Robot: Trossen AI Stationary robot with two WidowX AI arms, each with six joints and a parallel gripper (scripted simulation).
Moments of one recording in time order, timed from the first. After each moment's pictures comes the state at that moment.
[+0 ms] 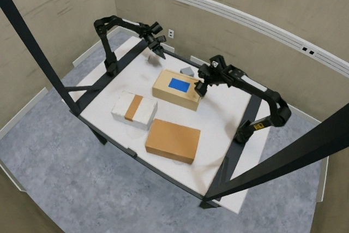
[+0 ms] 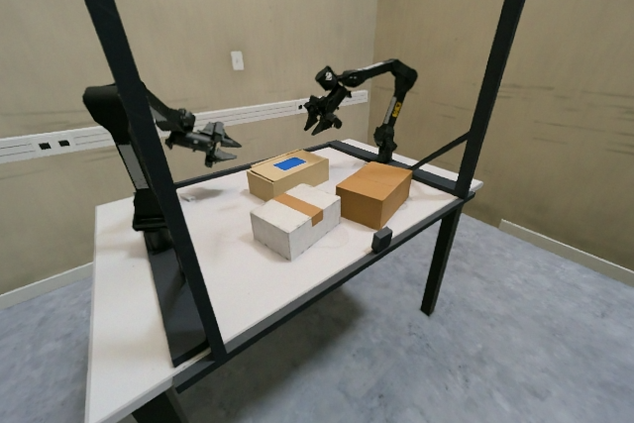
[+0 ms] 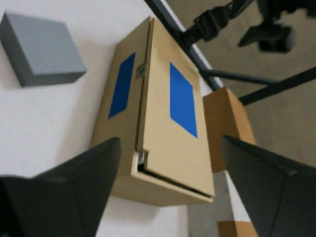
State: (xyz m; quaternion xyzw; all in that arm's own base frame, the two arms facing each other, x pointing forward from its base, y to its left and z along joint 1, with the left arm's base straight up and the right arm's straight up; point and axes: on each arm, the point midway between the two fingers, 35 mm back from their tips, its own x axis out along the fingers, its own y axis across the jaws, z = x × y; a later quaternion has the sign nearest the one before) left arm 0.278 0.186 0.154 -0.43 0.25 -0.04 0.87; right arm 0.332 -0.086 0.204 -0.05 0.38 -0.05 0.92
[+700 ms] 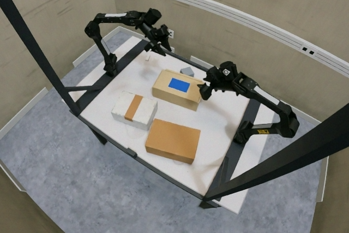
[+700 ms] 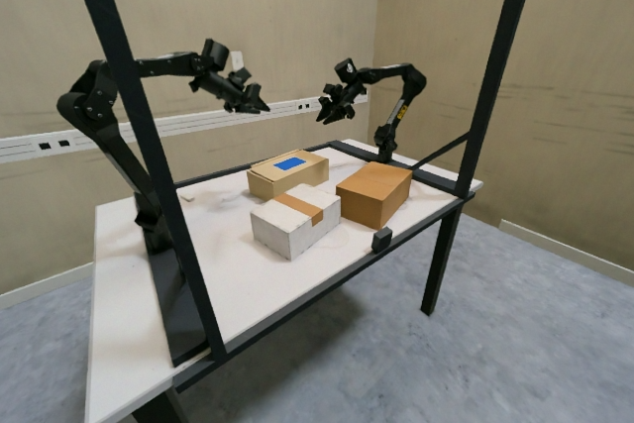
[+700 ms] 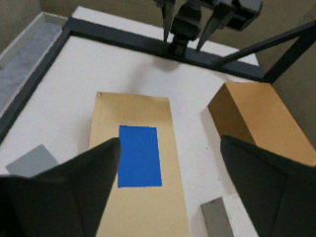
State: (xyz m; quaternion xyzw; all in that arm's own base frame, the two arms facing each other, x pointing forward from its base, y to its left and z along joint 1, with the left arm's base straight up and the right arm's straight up) left arm 0.354 0.091 0.303 -0.13 0.30 0.00 0.95; right arm 0.300 -0.054 0.238 0.02 0.31 -0.07 0.95
